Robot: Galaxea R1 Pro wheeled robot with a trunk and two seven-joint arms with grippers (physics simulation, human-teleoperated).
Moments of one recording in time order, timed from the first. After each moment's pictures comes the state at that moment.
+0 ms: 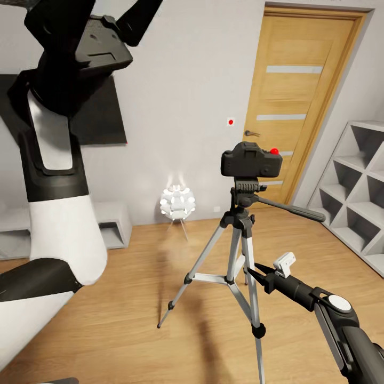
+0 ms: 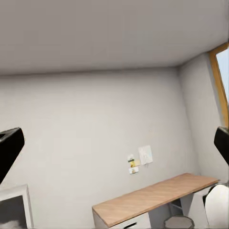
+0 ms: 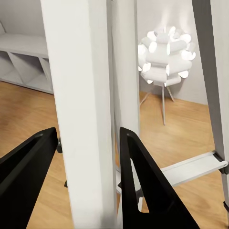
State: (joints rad) left arm -1.42 -0.14 0.13 -1.47 0.65 0.91 -1.26; right arm -0.33 -0.18 -0.15 -1.37 -0.01 0.21 0.80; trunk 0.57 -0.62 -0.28
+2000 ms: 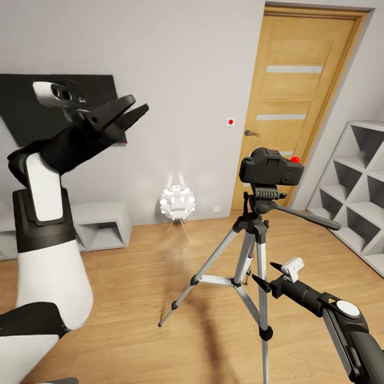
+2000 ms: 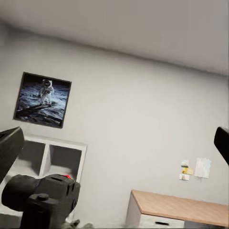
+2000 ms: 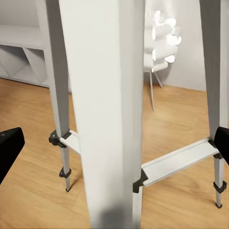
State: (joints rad) left arm -1.14 -0.03 0.20 -1.60 0.65 1.03 -1.01; right arm -0.31 -0.20 -0.21 -1.33 0.01 0.21 0.81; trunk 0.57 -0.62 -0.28
